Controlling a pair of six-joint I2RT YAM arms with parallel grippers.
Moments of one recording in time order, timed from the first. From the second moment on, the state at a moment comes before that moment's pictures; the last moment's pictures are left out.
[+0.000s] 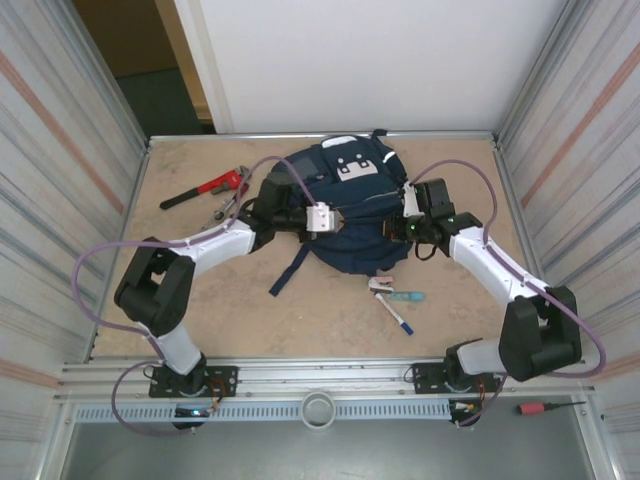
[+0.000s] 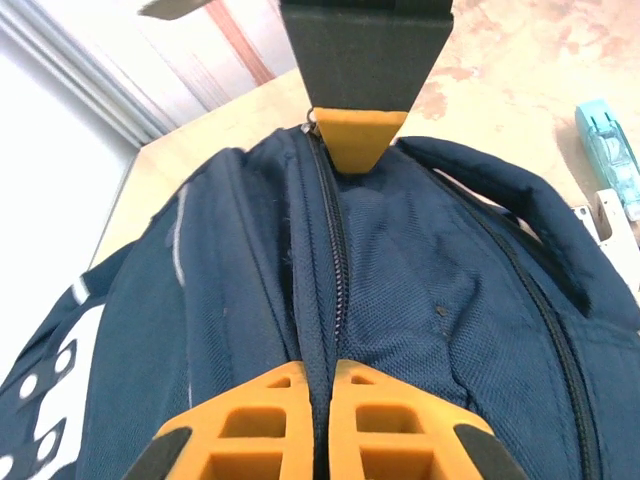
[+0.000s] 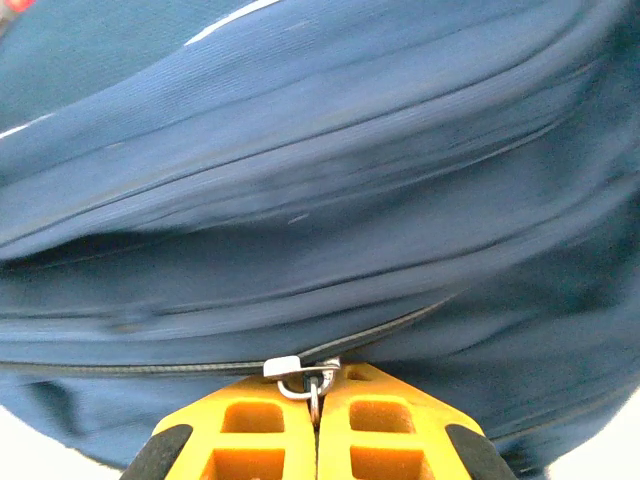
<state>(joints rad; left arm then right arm) -0.55 1.70 1.07 0.14 0.71 0.90 0.28 1.36 0.95 -0.48 -0.25 0.34</state>
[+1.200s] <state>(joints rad) -0.59 1.66 1.11 -0.05 0.55 0.96 0.38 1.37 0.98 -0.46 -0.37 0.31</state>
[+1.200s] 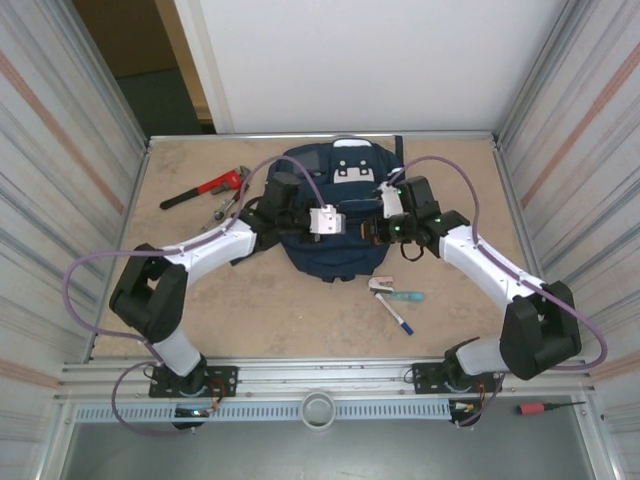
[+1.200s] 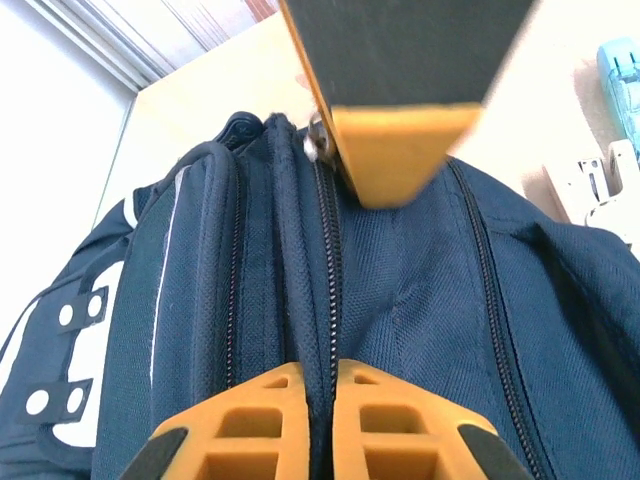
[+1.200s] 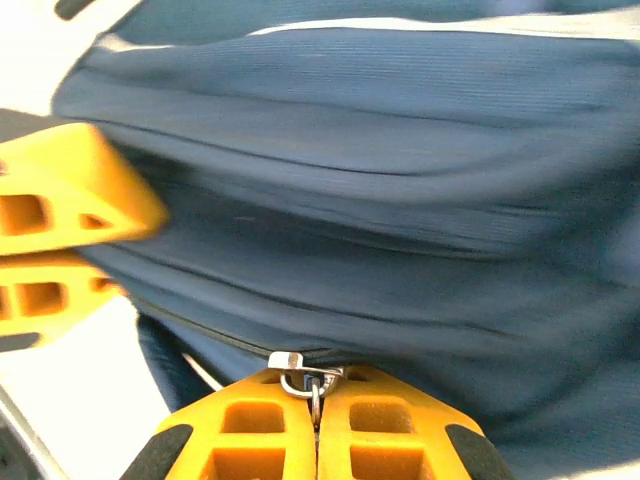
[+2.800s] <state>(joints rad) -0.55 1.59 1.01 0.05 0.60 0.96 0.38 1.45 1.04 -0.44 -0.44 0.30</state>
